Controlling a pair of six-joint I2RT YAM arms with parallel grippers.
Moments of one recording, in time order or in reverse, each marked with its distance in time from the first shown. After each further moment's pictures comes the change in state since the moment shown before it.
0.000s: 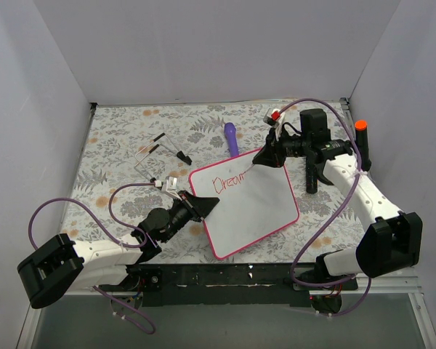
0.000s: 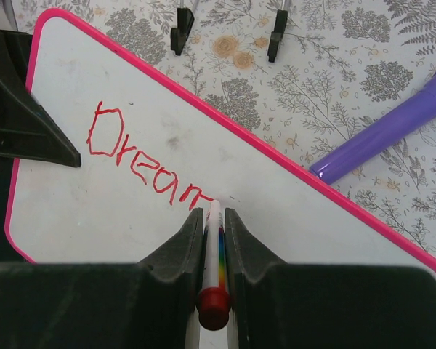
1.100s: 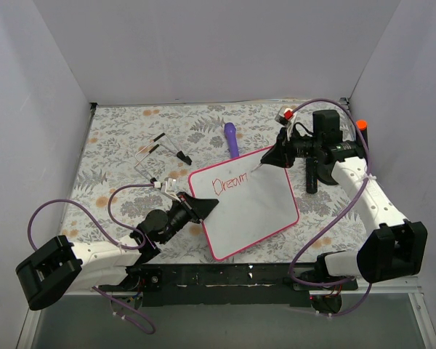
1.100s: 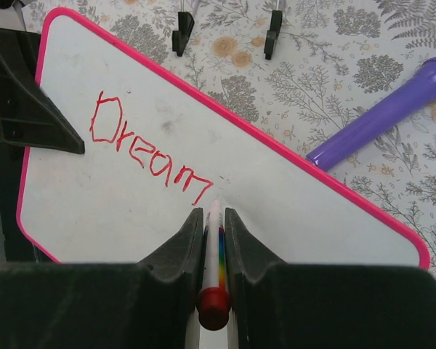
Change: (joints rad) left arm 0.002 -0.021 -0.021 0.008 0.003 0.005; right arm -0.081 -0.046 -0.017 -0.056 -0.076 -0.027
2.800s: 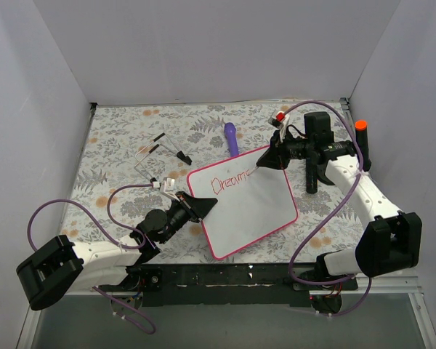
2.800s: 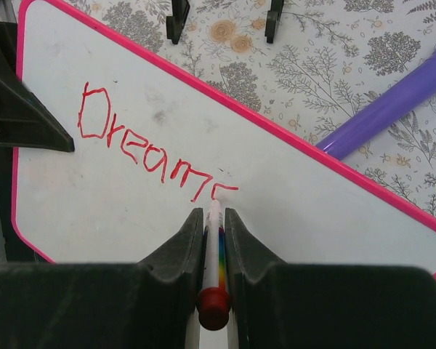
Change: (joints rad) left arm 0.011 0.008 -0.006 0.013 0.006 -0.006; right arm 0.033 0.047 -0.020 0.051 0.046 0.045
